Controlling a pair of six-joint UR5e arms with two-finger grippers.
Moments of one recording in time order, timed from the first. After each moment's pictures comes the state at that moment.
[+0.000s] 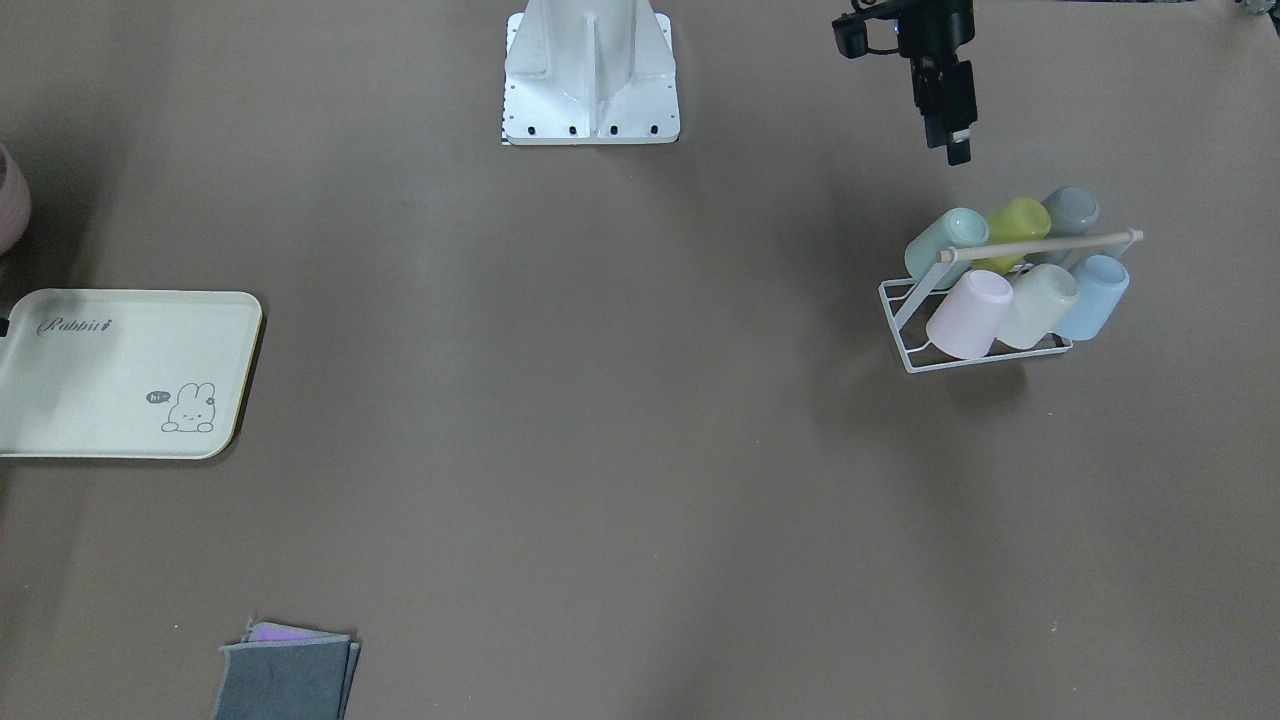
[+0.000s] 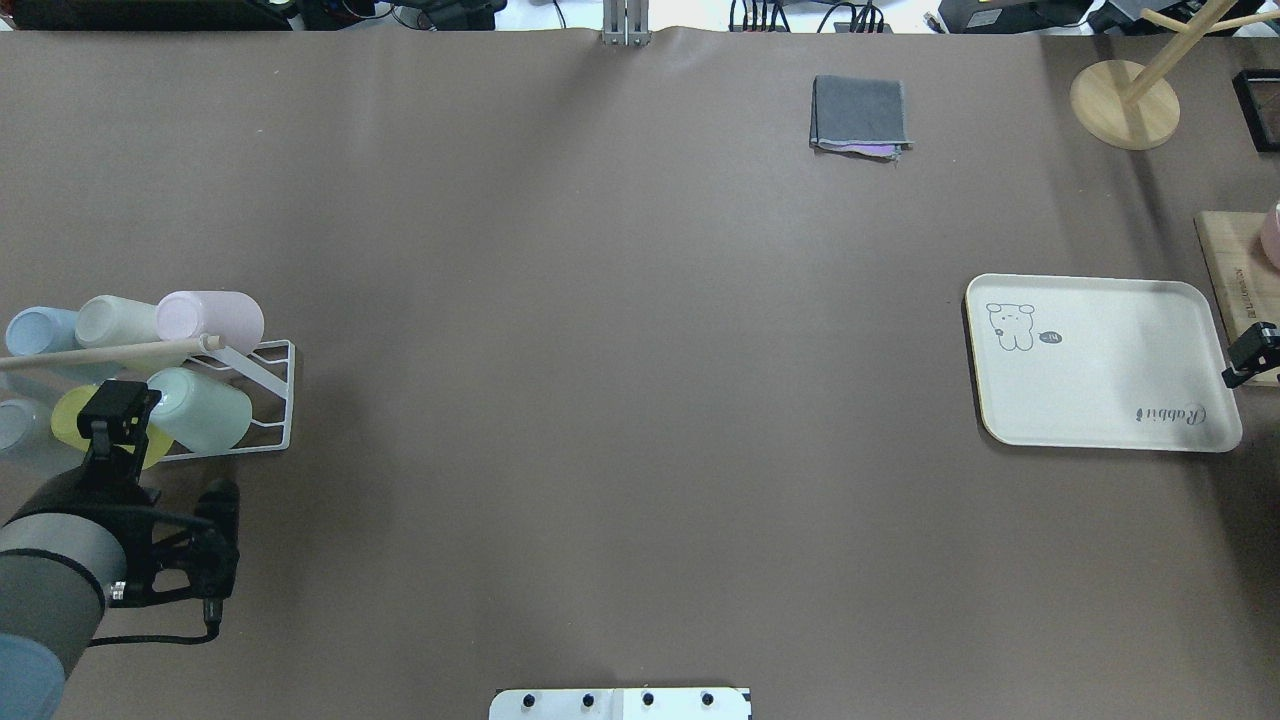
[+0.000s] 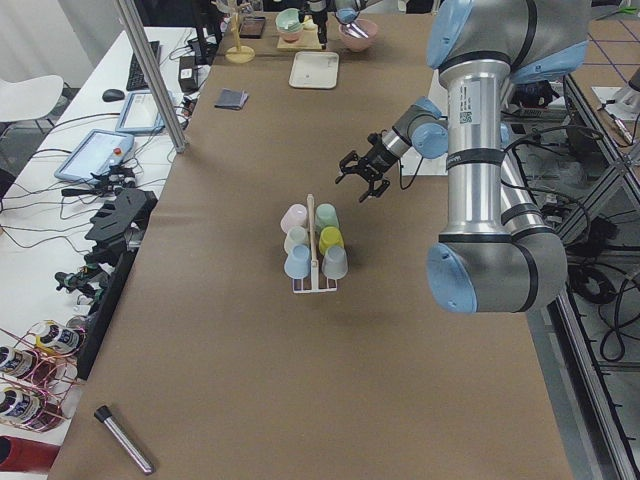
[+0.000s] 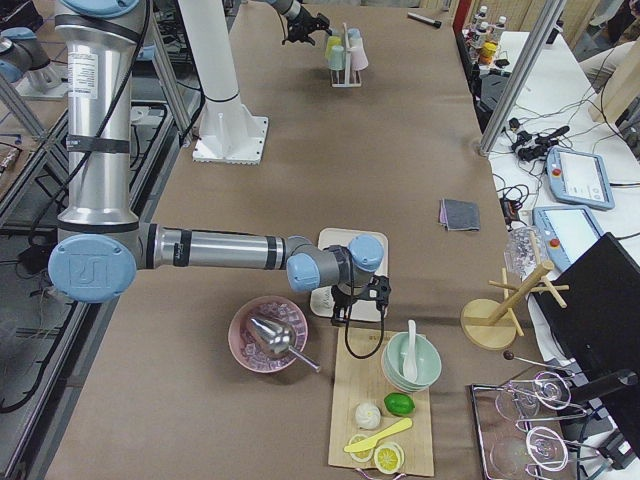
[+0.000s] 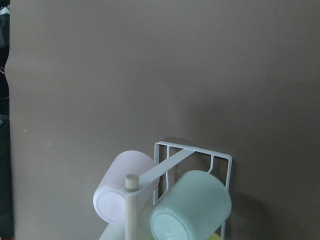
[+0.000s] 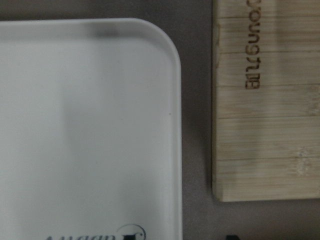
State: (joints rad) left arm -0.08 -1.37 -2.49 -1.31 -0.86 0.15; right arm 1.20 -1.64 1.54 -1.32 2.34 0.44
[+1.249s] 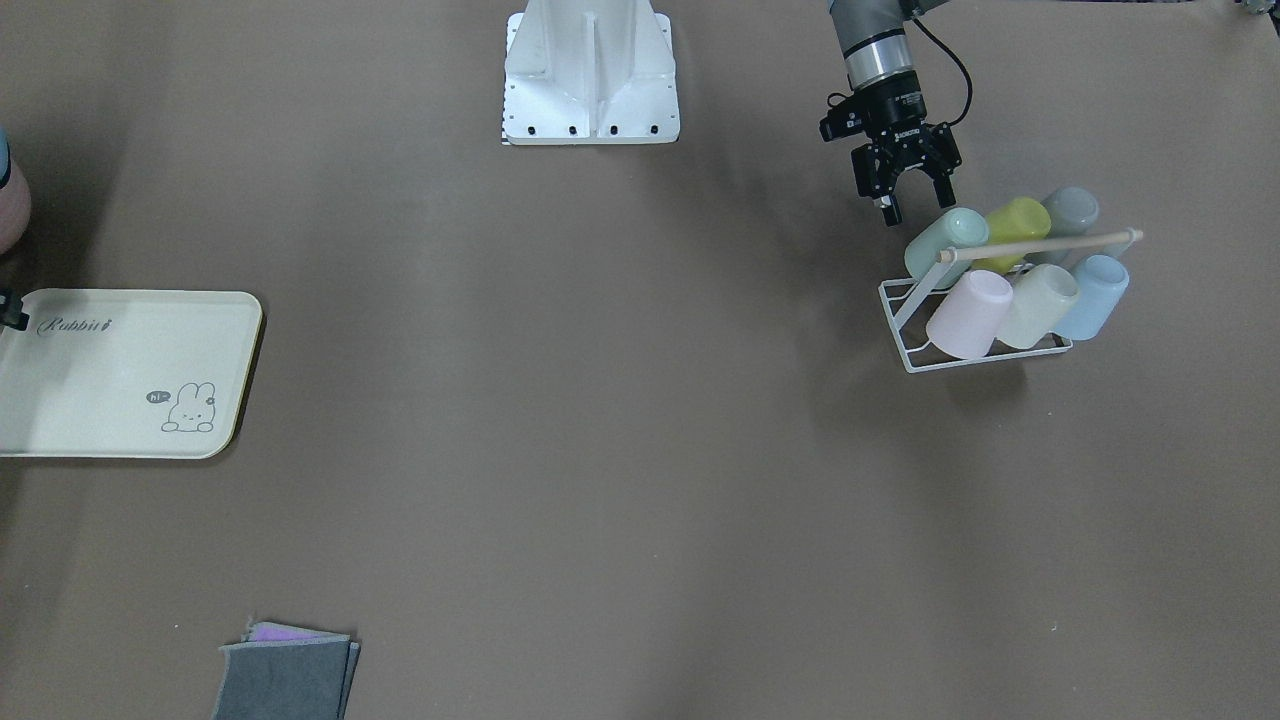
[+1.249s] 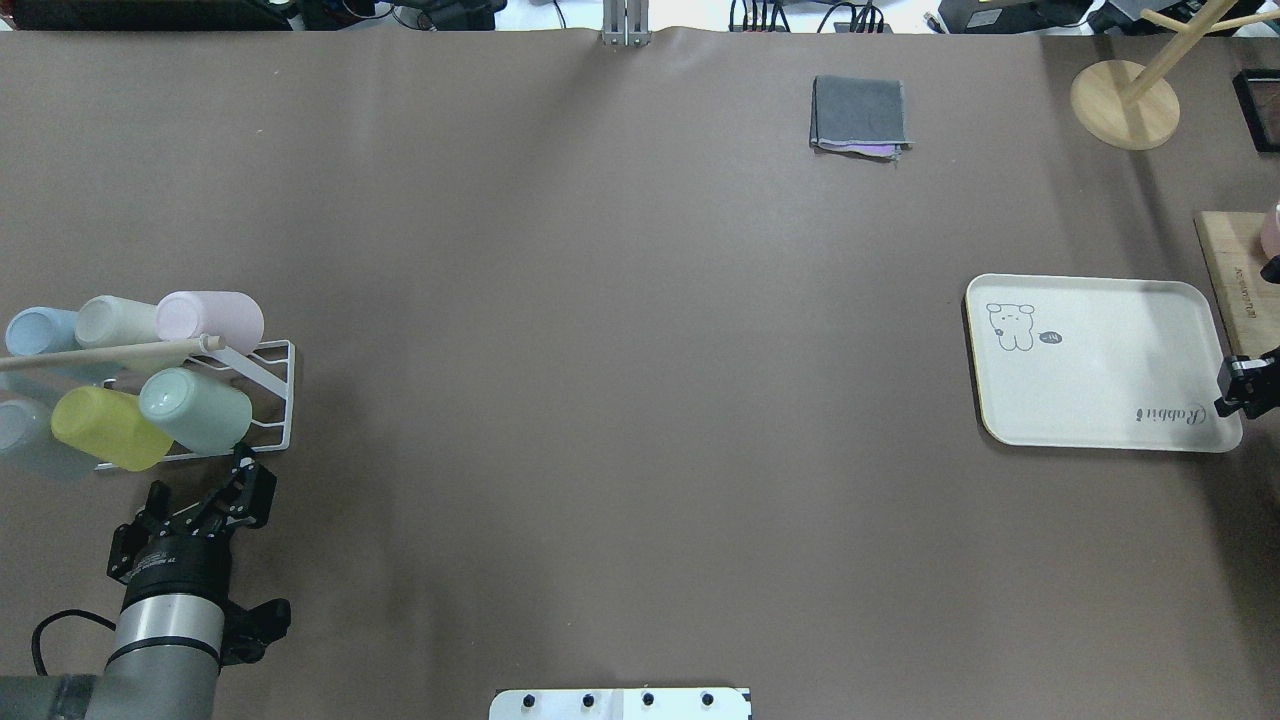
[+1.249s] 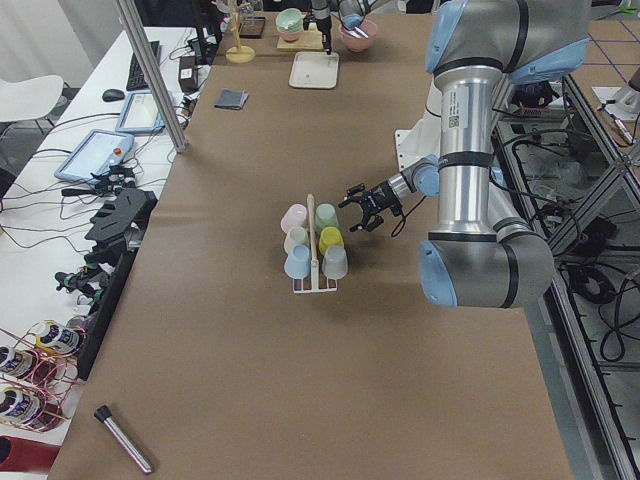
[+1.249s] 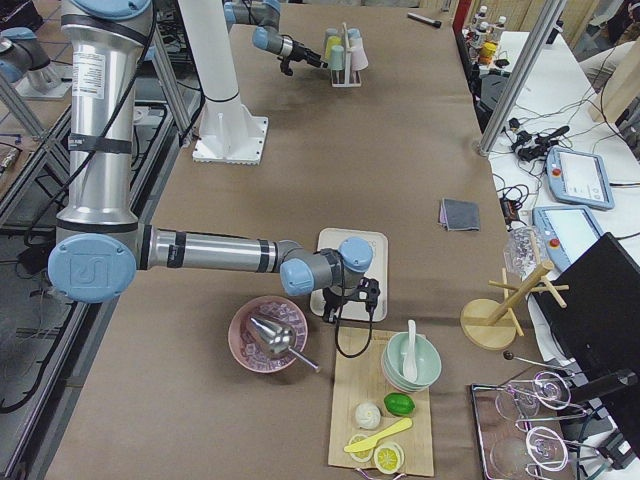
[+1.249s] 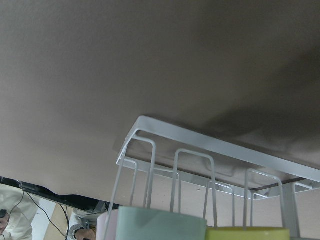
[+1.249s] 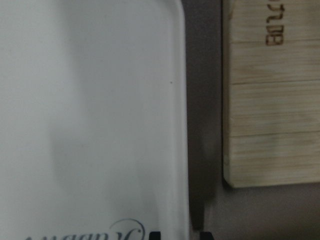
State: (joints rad) left arm 0.02 -1.45 -2.14 -1.30 -0.56 0.73; right arm 1.14 -1.67 1.52 -1.26 2.32 0.52
